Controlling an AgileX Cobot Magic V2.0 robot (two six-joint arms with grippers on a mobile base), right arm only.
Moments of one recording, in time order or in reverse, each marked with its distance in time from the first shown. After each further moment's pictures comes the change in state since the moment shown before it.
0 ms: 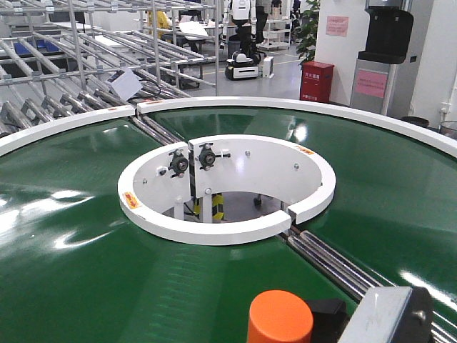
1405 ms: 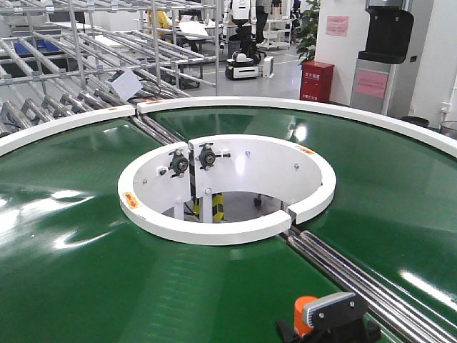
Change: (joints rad) arm -0.486 0.874 -0.010 -0.008 -0.615 0.057
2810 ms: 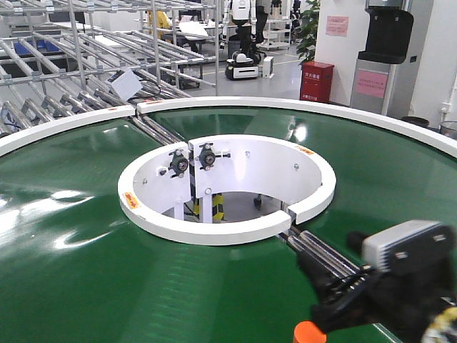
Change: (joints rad) arm -0.010 -0.753 -0.001 -0.122 0.480 0.036
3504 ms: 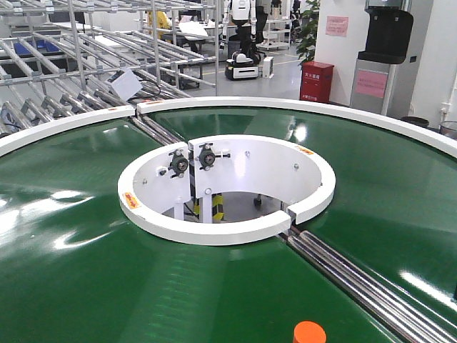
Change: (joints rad) arm 0.000 -0.621 0.006 -0.004 0.572 0.000
